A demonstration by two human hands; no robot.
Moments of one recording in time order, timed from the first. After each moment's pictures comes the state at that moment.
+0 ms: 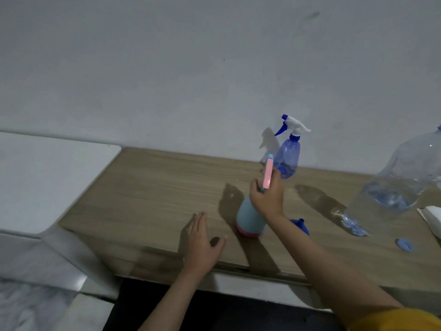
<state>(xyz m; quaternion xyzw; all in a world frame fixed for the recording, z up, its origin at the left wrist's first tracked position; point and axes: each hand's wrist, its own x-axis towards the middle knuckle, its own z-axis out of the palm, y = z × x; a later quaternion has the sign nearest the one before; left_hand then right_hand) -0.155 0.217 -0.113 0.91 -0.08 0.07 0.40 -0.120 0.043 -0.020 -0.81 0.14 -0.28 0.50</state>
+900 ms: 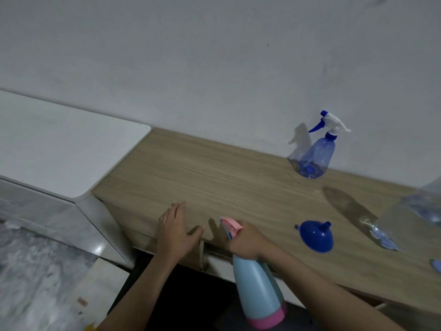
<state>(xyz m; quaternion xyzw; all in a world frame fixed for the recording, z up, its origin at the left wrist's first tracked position) -0.144 0.317 -0.125 0.96 0.00 0.05 0.28 -0.167 0.121 -0.061 -0.92 -0.01 0.23 0.33</state>
